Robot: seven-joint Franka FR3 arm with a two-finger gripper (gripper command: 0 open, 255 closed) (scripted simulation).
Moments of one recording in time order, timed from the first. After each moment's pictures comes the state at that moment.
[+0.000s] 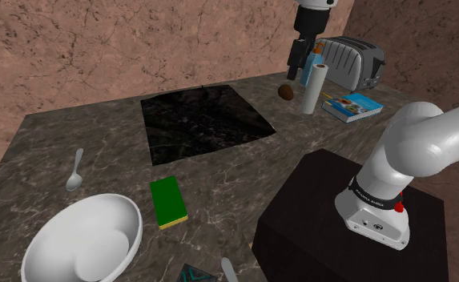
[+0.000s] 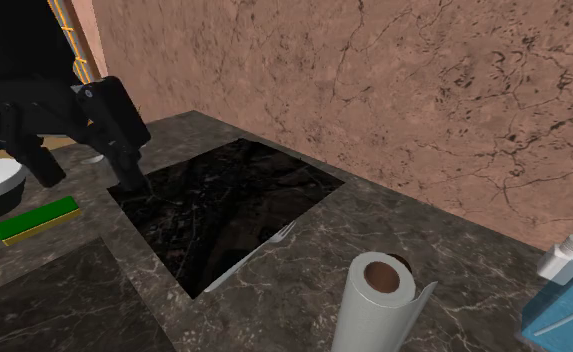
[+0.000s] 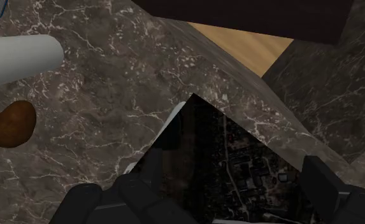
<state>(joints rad) 0.00 -0.79 0.07 -2.43 0.01 1.70 -0.09</state>
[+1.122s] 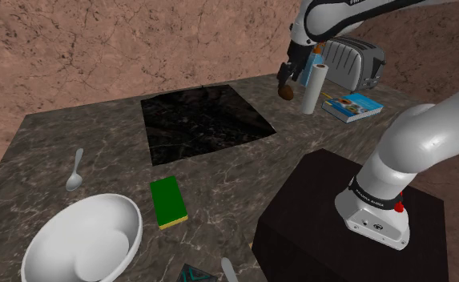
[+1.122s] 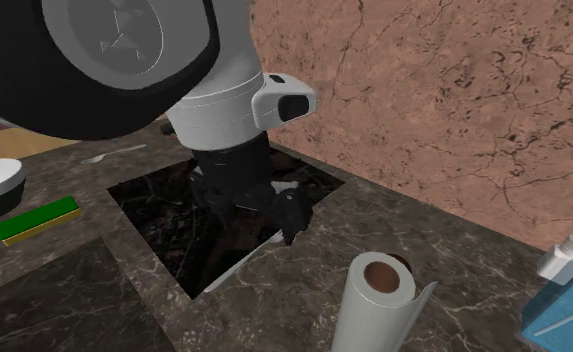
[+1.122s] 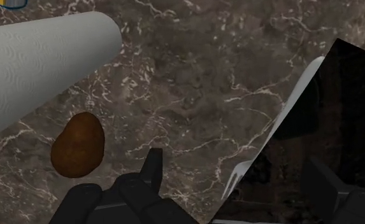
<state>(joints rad) -0.19 -0.55 -0.10 -2.57 -0.12 2.19 -0.10</state>
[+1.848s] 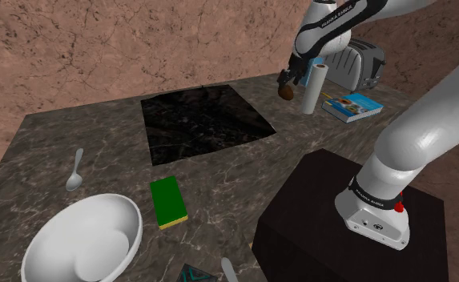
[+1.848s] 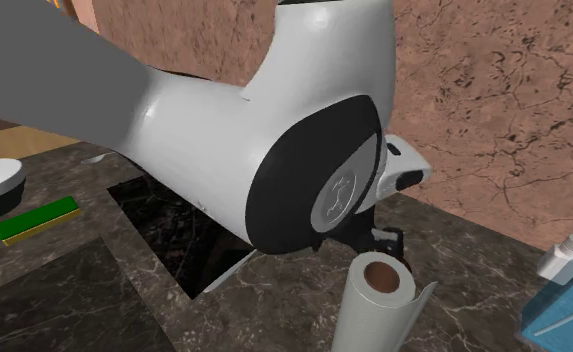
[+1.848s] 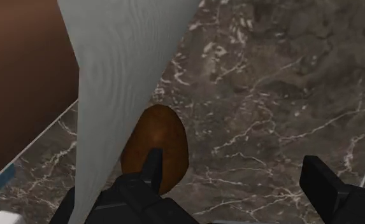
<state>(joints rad) -0.28 -0.23 -0.24 -2.50 -0.12 2.53 -0.13</state>
